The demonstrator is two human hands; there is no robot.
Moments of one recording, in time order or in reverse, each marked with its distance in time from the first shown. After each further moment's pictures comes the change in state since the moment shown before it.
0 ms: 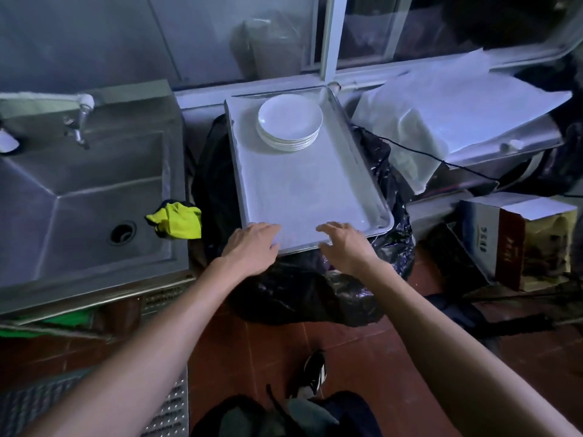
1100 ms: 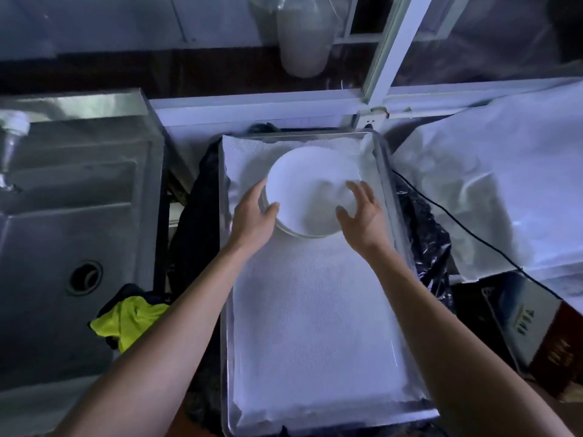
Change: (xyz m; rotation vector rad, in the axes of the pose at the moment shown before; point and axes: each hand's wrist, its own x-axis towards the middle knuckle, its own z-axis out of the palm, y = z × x) left_hand 0.355 -0.094 -0.068 -0.812 0.363 -0.364; right_hand 0.377 0.045 -0.088 0.403 0.235 0.128
